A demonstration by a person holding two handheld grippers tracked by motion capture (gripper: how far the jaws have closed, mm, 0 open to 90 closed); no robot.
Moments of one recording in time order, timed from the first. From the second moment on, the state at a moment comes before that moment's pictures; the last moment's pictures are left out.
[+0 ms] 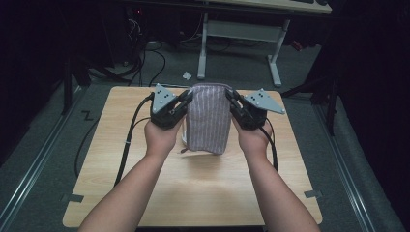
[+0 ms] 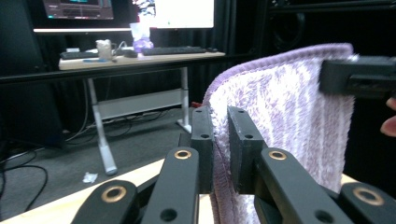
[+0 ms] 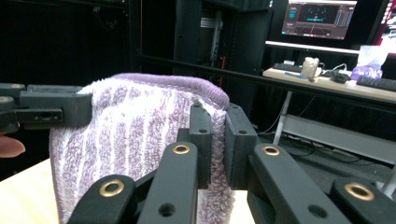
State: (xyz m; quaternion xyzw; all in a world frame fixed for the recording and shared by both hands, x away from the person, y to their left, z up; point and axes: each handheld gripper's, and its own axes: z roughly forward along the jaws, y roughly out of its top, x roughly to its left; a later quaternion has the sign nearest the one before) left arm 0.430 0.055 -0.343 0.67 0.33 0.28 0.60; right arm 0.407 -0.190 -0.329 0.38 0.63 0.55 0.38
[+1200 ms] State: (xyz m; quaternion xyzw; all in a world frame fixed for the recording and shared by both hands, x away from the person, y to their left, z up) left arm 0.527 0.046 -0.334 0.70 0.36 0.31 0.53; right arm 0.511 -0.185 -0.327 0.39 0.67 0.50 0.39
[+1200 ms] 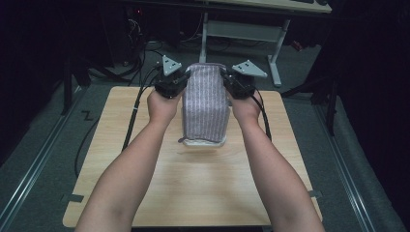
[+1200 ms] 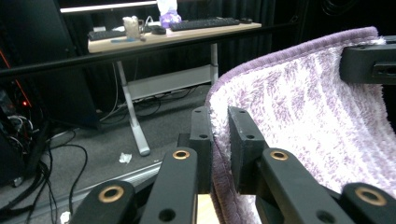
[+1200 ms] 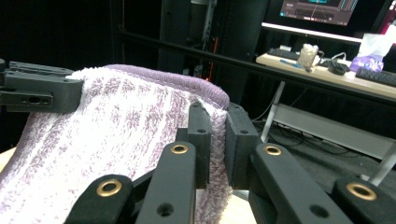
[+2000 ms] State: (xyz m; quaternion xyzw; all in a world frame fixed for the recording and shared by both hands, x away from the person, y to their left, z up) left arm 0.540 0.048 -0.360 0.72 0.43 0.22 0.50; right arm 0.526 -0.185 -0.354 0.43 0.70 0.45 0.34
